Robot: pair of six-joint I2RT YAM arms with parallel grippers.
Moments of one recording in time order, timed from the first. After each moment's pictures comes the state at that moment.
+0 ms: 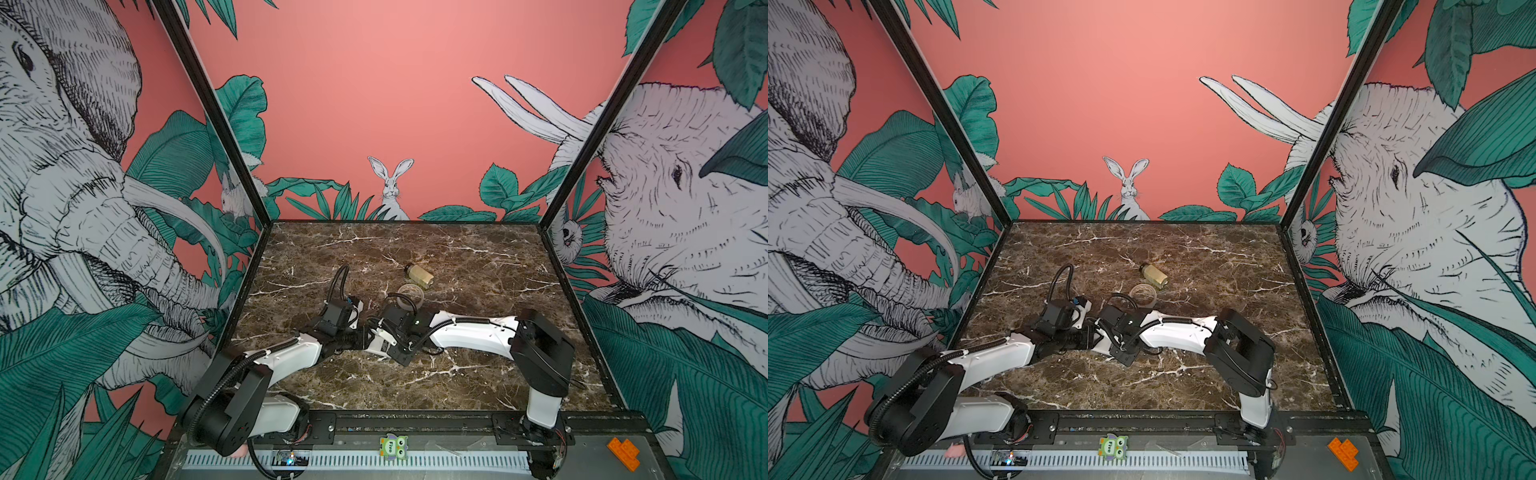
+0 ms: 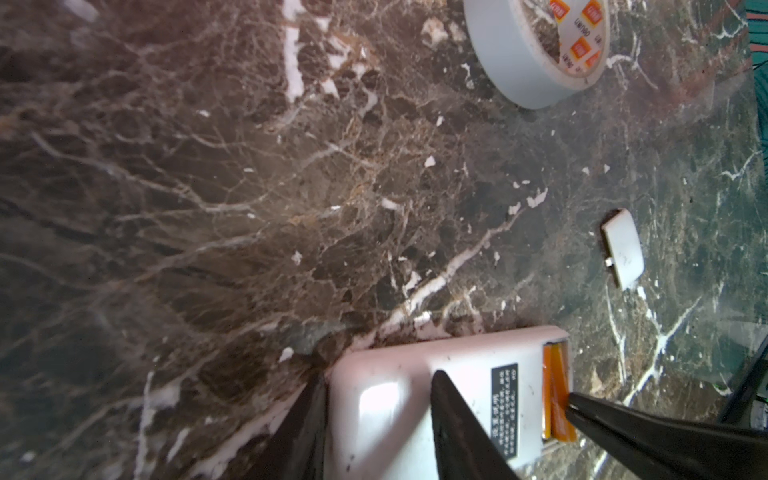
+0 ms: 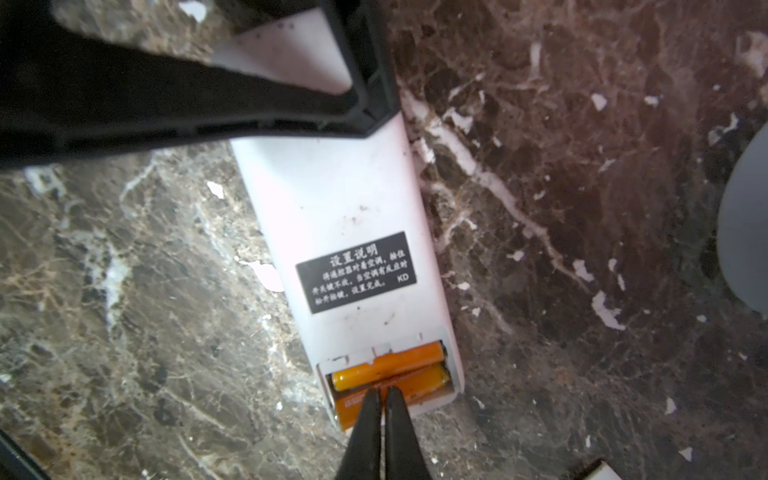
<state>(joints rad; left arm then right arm) -0.51 1.31 0.43 -0.06 0.30 -0.45 1.09 1.86 1.24 -0.66 0.04 0.03</state>
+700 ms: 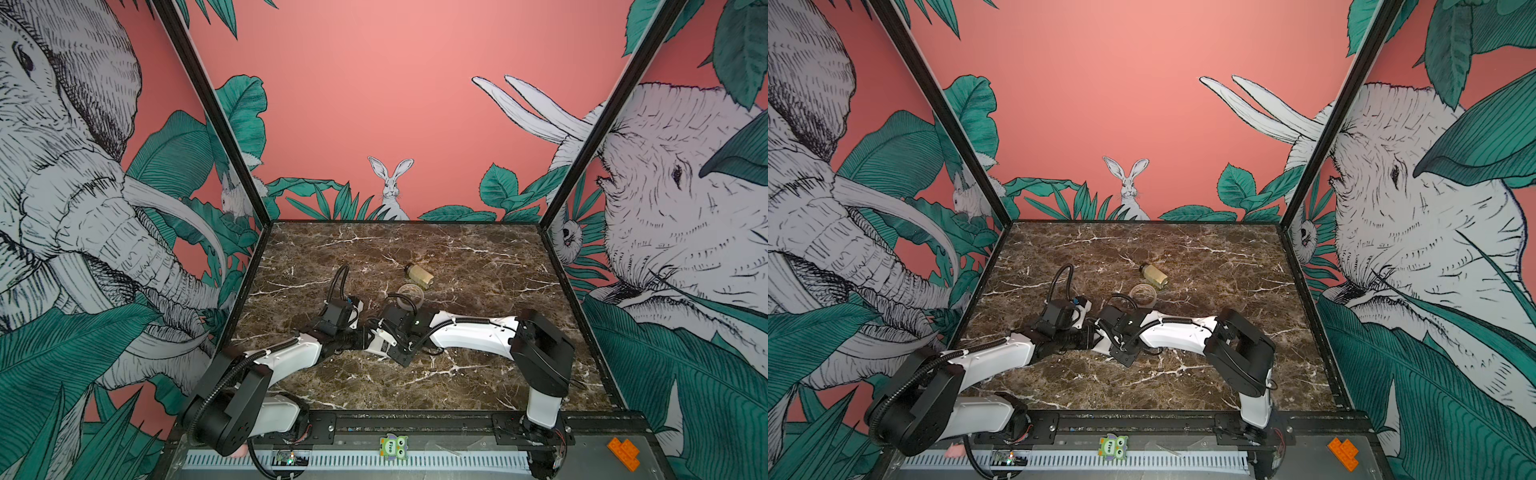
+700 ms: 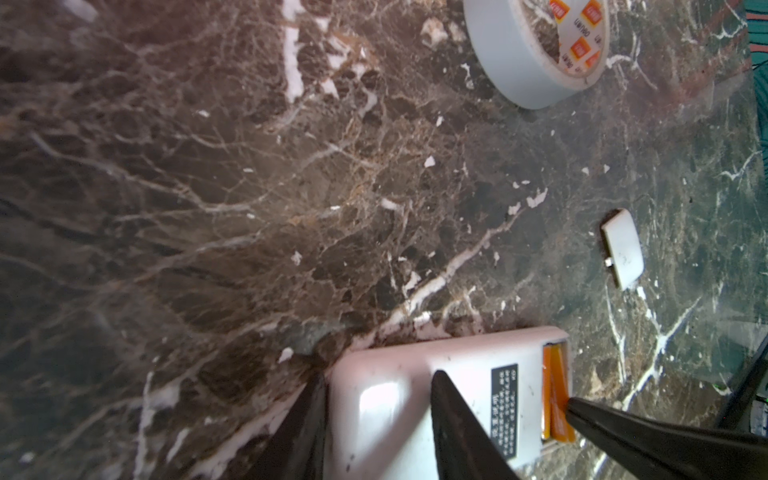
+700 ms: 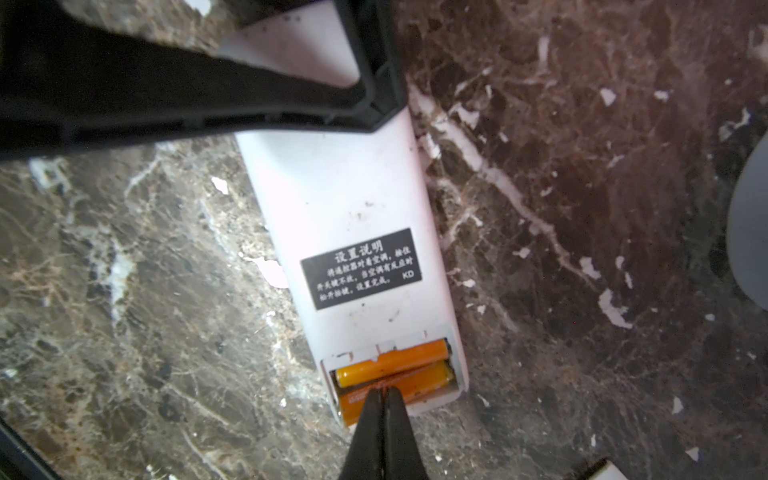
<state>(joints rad) -0.51 1.31 0.43 -0.06 0.30 -0.45 1.09 1.86 1.24 -0.66 0.03 0.03</state>
